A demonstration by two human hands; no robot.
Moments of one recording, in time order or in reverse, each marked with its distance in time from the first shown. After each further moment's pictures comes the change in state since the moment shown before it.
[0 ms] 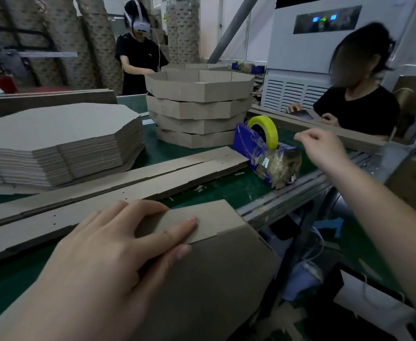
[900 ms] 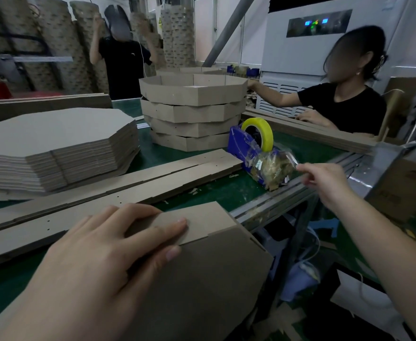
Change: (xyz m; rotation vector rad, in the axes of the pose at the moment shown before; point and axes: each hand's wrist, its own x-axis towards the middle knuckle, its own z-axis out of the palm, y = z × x) left_hand 0.002 0.001 -0.001 -0.063 -0.014 -0.006; right_hand -0.014 0.060 0.000 0.470 0.032 0.280
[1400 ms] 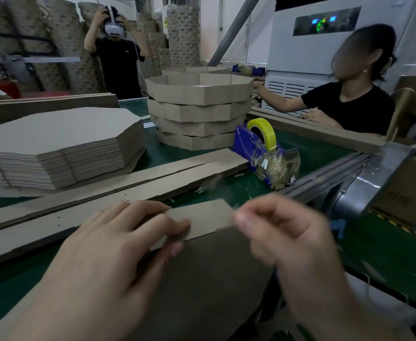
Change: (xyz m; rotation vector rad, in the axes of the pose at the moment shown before) left_hand 0.001 0.003 -0.001 0.014 0.029 0.022; right_hand -0.241 -0.075 0.045 0.297 -0.536 -0.347
